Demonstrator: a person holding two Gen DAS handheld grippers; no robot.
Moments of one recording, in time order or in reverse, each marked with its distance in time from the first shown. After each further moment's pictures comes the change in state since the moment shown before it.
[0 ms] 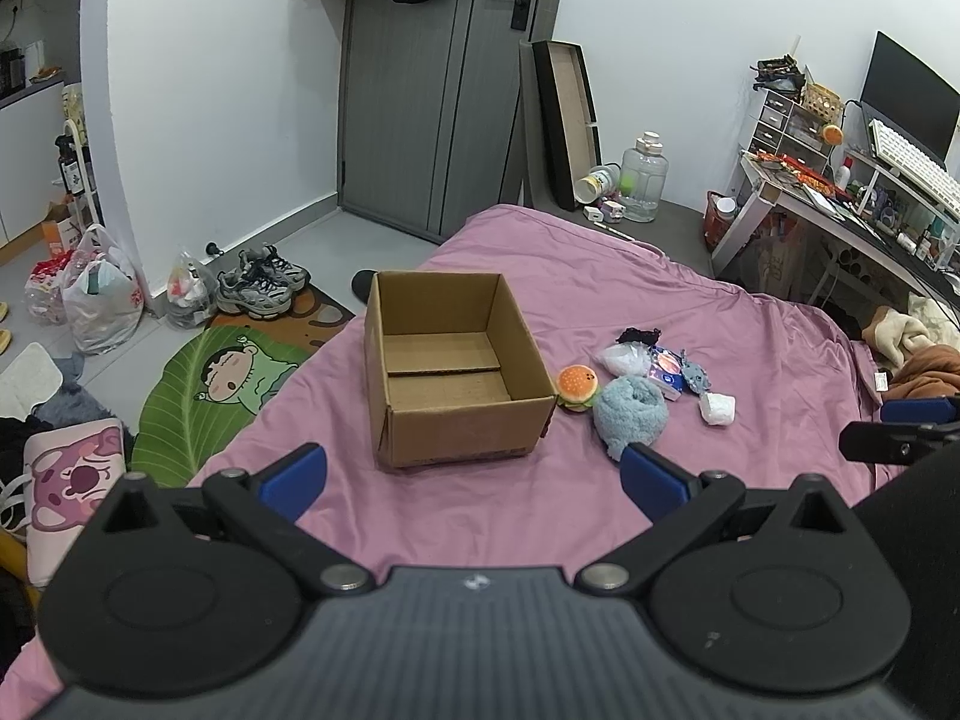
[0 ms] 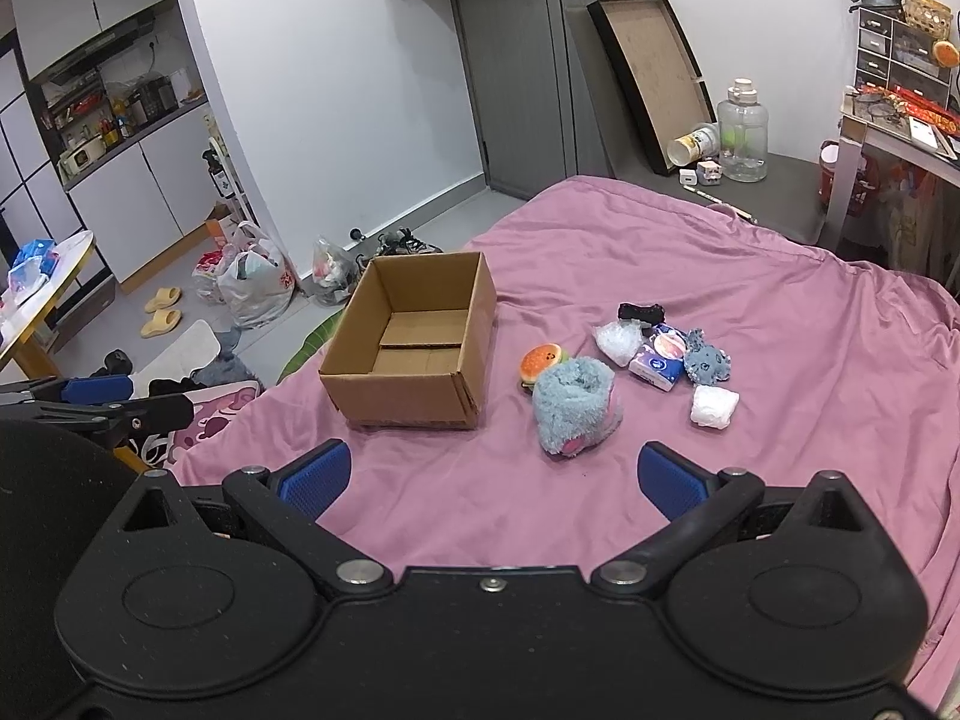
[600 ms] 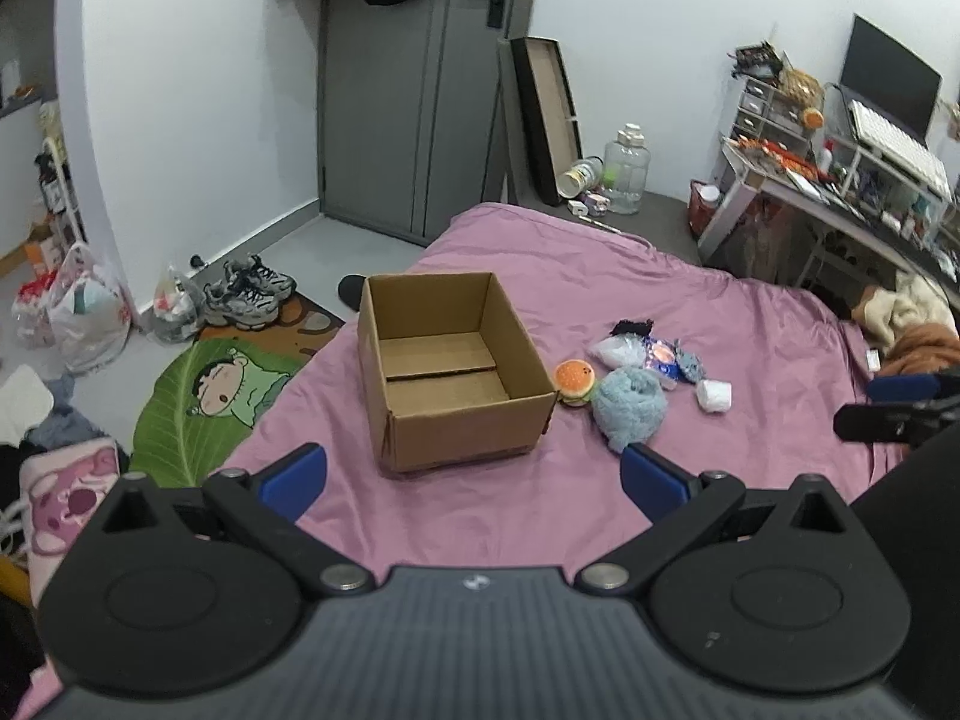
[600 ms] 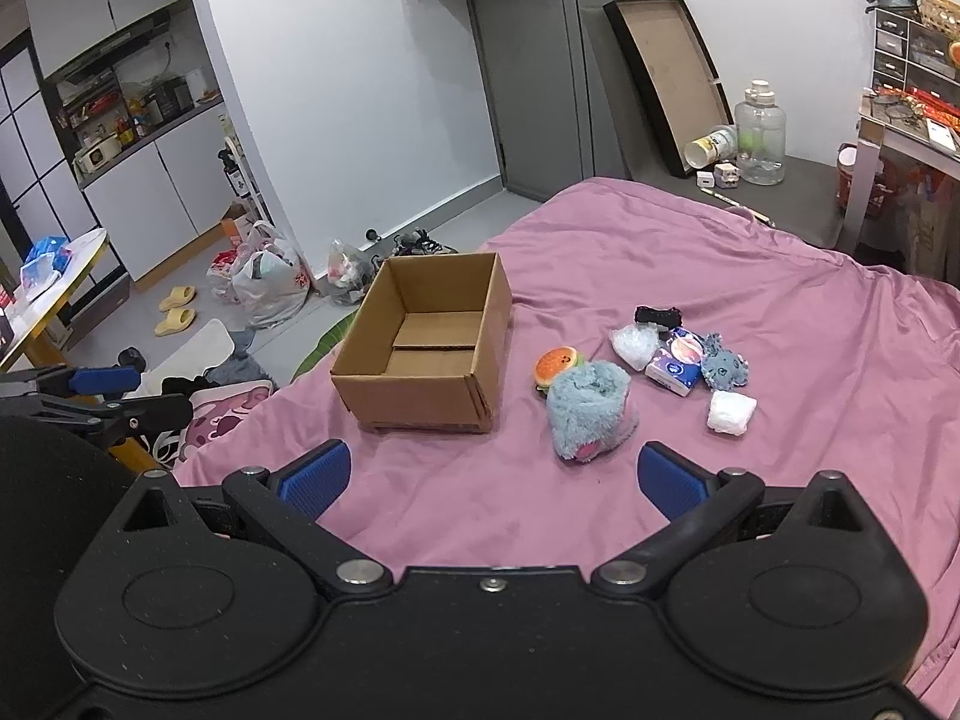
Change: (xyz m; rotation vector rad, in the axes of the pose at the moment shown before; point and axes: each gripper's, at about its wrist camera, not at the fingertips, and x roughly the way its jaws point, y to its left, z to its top) left arm 0.002 0.014 0.005 0.066 -0.001 -0.029; right arm 0.008 -0.003 -0.002 -0.013 -0.008 0.038
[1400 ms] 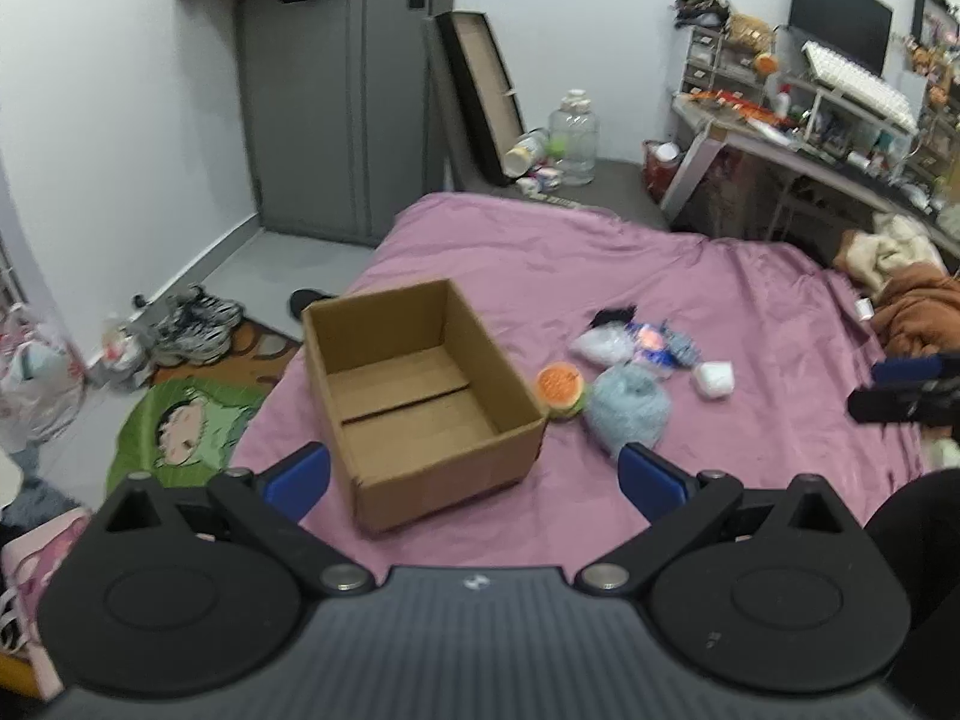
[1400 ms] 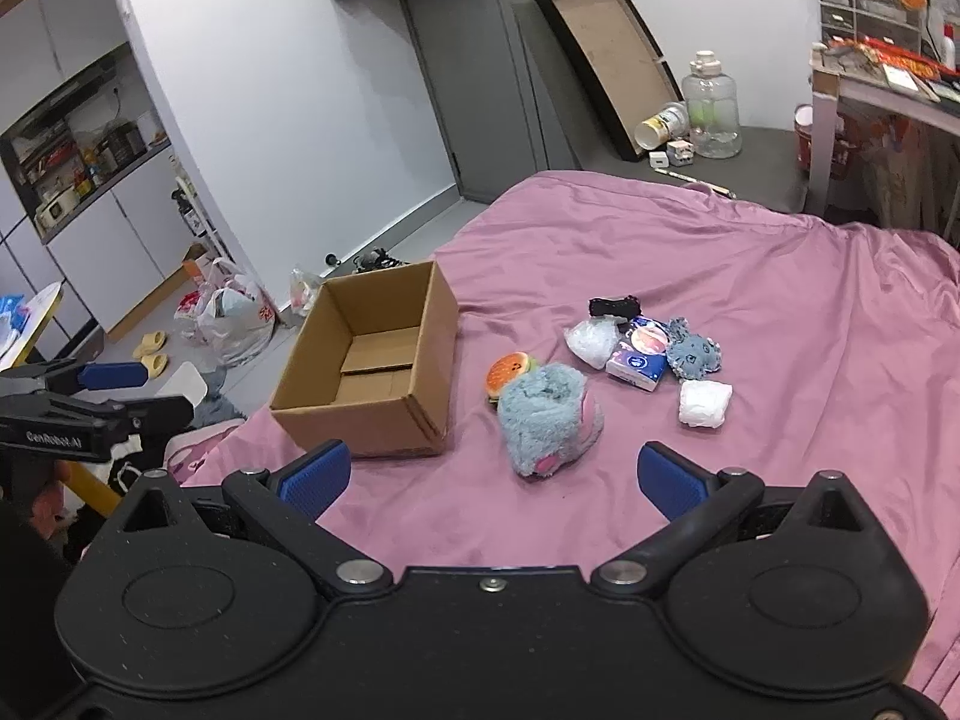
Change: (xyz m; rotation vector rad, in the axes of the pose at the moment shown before) left arm 0.074 -0.009 0.028 0.129 0.018 -0.087; right arm 0.032 -0.042 -0.003 0.128 -0.021 -0.038
